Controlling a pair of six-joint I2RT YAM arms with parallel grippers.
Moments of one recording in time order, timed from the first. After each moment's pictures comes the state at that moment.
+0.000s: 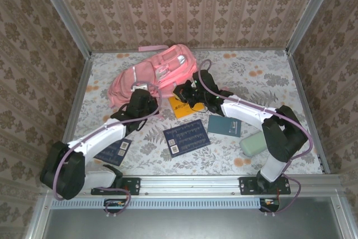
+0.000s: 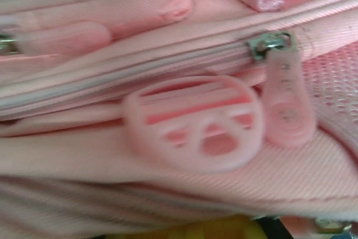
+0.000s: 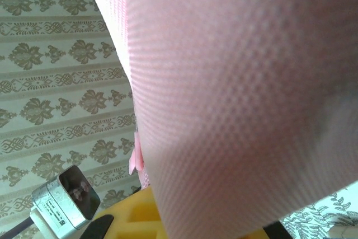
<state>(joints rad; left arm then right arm) -0.57 1.24 0.69 -0.11 -0.17 -0.56 0.63 1.70 1.14 0.07 -0.30 1.35</state>
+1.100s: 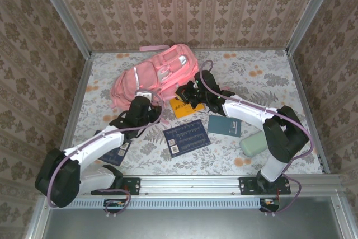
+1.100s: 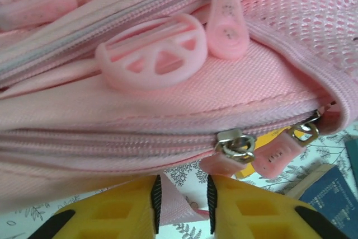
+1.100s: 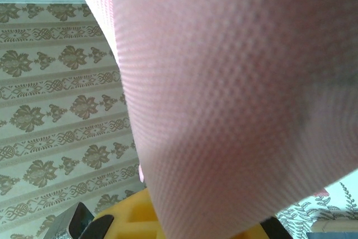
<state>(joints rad) -0.63 1.18 0.61 -0.10 -0.11 -0.46 0.62 1.69 1.13 0.04 -0.30 1.35</state>
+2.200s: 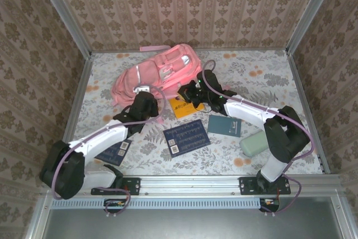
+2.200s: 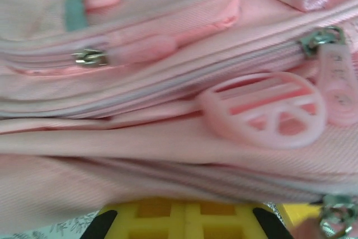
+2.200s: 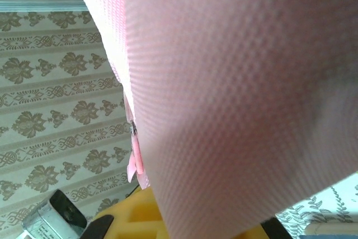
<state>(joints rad) -0.61 1.23 0.68 -0.13 -0.33 -0.48 0.58 1.68 1.11 0.05 -0.31 1.34</state>
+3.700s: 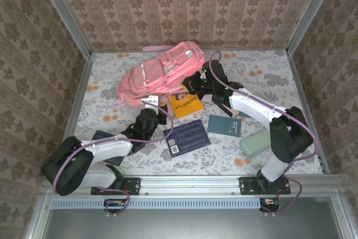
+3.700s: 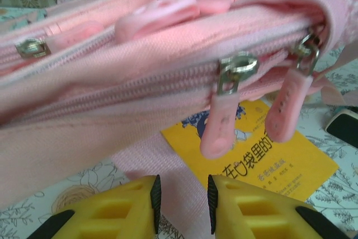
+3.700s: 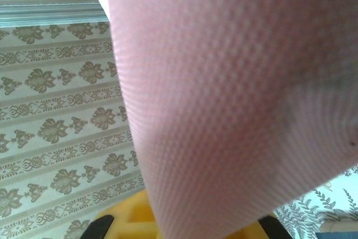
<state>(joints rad) -0.79 1.29 0.41 0.55 -0.40 -0.31 0.53 1.66 1.22 -0.07 -0.37 1.34</state>
